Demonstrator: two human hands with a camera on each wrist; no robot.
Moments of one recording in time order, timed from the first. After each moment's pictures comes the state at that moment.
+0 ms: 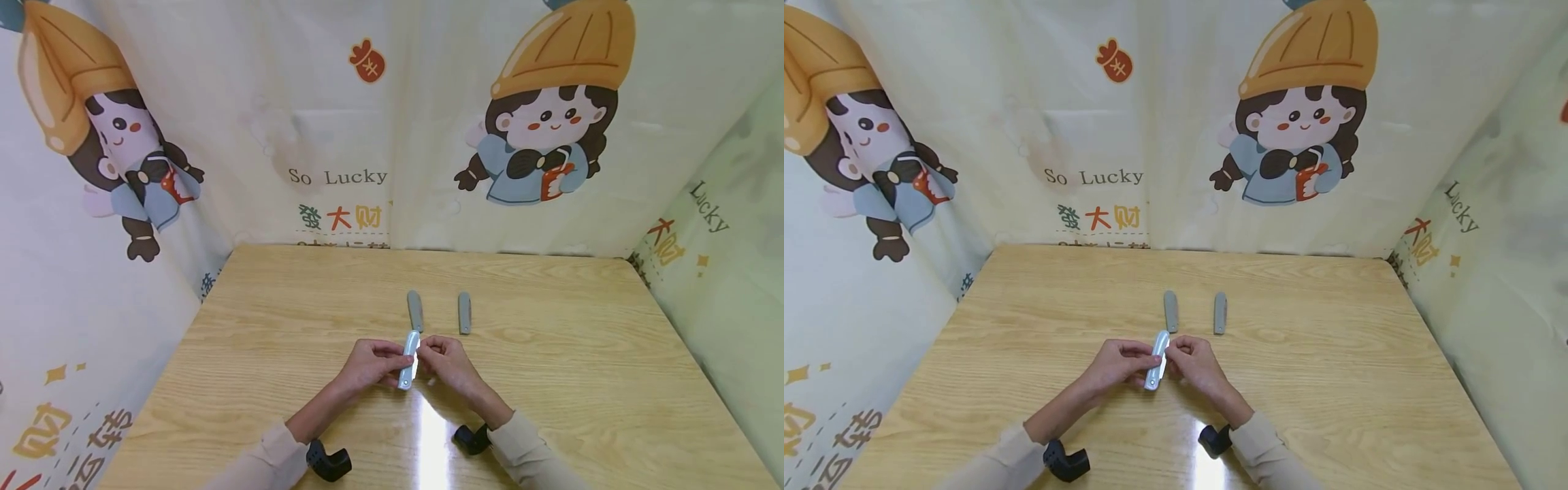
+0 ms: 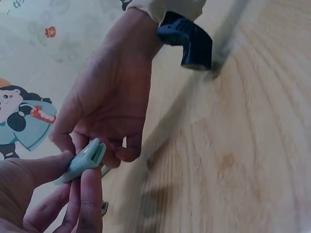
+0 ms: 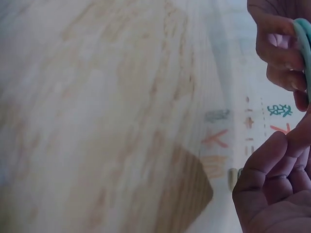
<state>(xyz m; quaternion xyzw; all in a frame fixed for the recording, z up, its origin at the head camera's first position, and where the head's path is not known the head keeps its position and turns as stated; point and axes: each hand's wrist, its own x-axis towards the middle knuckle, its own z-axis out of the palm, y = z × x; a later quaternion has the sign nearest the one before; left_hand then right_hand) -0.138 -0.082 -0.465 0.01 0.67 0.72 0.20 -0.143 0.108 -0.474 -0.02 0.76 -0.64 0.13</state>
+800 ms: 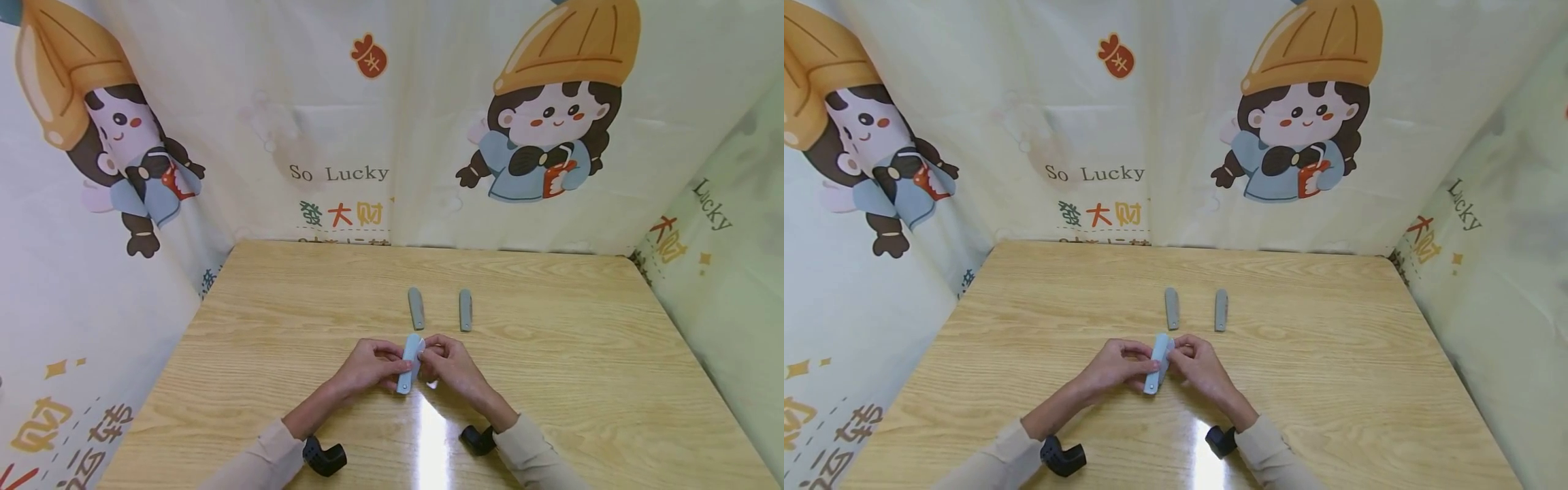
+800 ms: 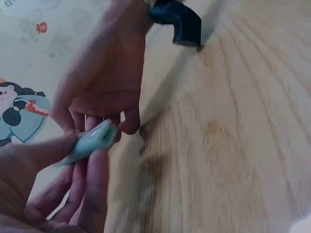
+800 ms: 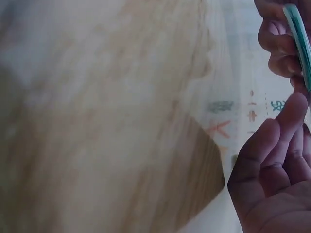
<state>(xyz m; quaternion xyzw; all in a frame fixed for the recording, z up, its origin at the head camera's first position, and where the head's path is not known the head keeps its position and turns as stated) -0.137 -0.089 -0.471 0.04 0.67 0.70 0.23 -0.136 0.117 -0.476 -0.07 0.74 -0.66 0.15</state>
